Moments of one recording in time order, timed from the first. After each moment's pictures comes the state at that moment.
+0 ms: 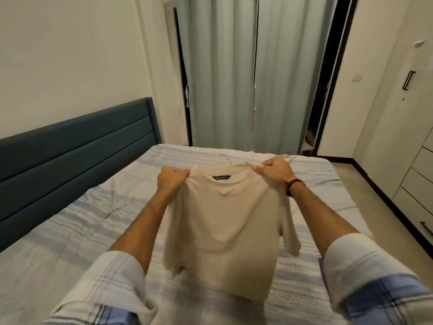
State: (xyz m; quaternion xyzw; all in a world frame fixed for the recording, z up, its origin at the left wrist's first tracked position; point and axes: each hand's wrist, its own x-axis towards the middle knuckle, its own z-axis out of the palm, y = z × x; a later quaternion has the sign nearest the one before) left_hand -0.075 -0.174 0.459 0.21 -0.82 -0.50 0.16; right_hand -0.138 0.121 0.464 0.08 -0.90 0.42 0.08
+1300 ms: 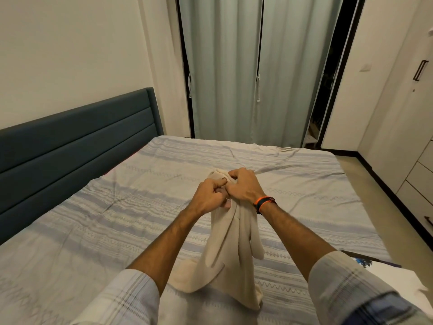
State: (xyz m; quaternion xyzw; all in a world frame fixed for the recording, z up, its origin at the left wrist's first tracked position) left_hand -0.065 -0.106 0.401 -0.03 -0.86 -0.52 0.02; right_hand -0.112 0.037 0.411 0.18 -0.89 0.40 0.08
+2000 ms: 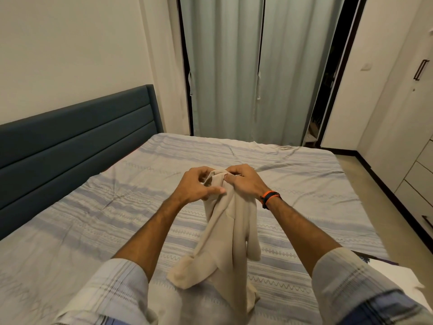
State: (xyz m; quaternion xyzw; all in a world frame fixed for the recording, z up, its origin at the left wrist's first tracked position) left_hand -0.066 -0.143 0.416 -0.09 -0.86 -0.49 0.08; right_hand -0.112 0.045 0.418 0.24 -0.85 0.47 0.01
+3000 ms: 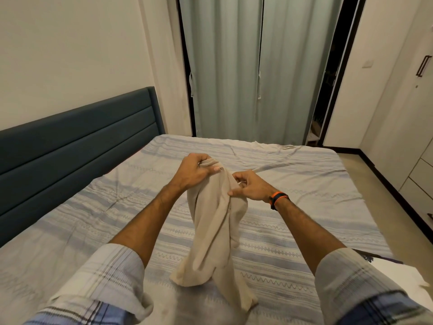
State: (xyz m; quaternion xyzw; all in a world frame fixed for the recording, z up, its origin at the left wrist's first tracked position) left_hand -0.074 -0.142 0.455 -0.10 -0.90 -0.41 0.15; right_hand -0.117 0.074 0.405 0.28 -0.83 0.48 -0.11
